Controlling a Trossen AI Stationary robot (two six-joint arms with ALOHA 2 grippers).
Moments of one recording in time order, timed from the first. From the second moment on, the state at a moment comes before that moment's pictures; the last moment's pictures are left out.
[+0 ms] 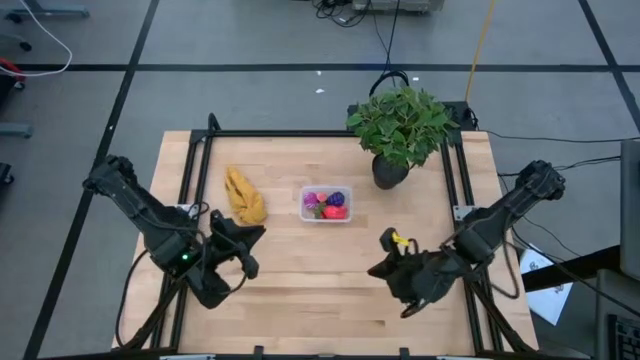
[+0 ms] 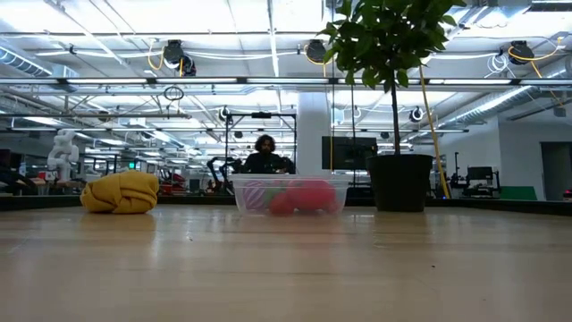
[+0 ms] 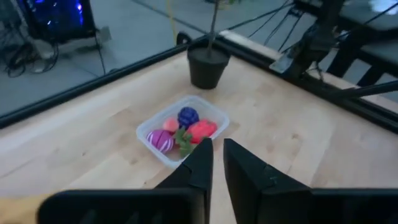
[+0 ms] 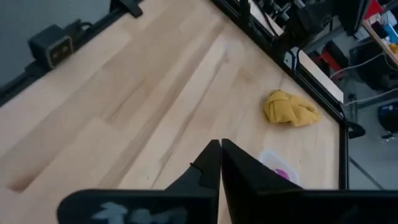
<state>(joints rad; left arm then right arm) -0.74 1.35 1.21 -1.02 -1.09 -1.29 0.66 1.40 1.30 -0.68 0.50 -0.22</state>
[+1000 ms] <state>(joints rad) -0.99 1.05 1.10 -1.20 -1.27 -1.29 0.50 0.91 0.99 -0.59 0.49 -0.19</state>
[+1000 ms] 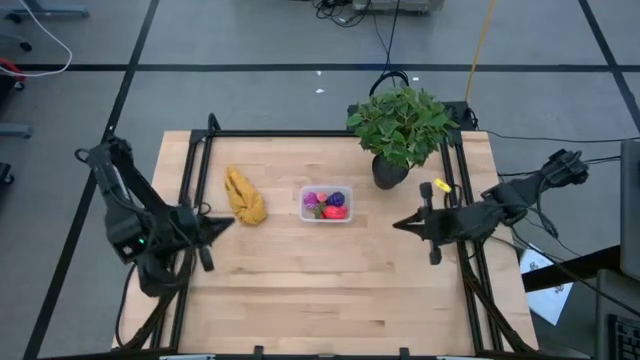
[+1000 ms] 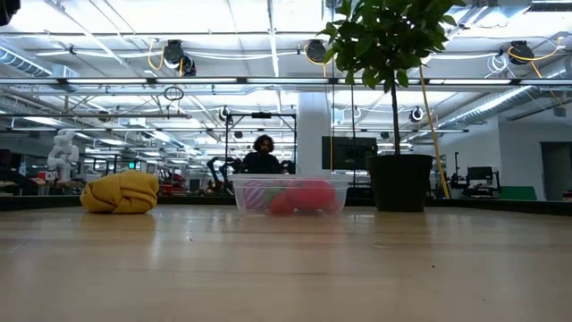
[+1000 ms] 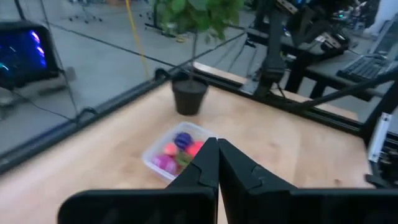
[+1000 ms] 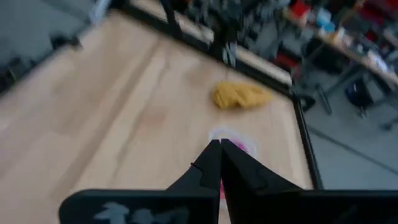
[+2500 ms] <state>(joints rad) -0.35 0.26 0.10 0.11 -0.54 -0.25 0.02 0.52 0.19 0.27 0.05 -0.20</state>
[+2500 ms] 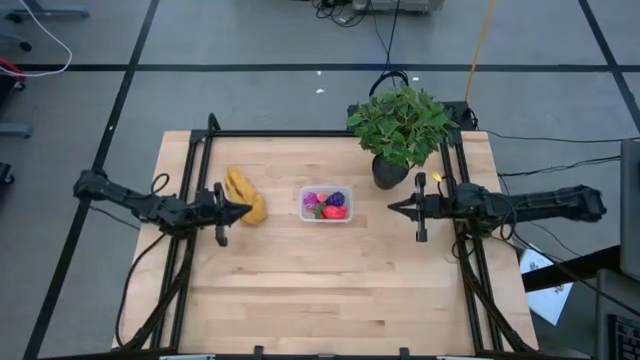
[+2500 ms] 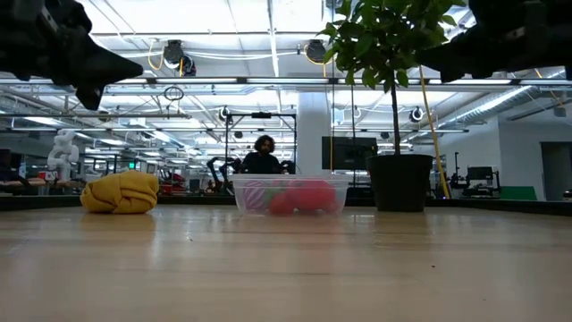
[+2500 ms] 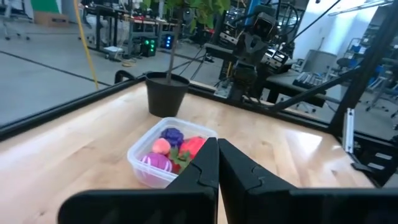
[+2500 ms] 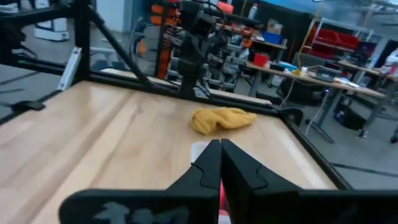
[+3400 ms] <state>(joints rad) -0.27 0.03 0.12 -0.16 -0.45 -0.28 -0.18 0.00 0.19 -0.07 -0.22 -0.06</state>
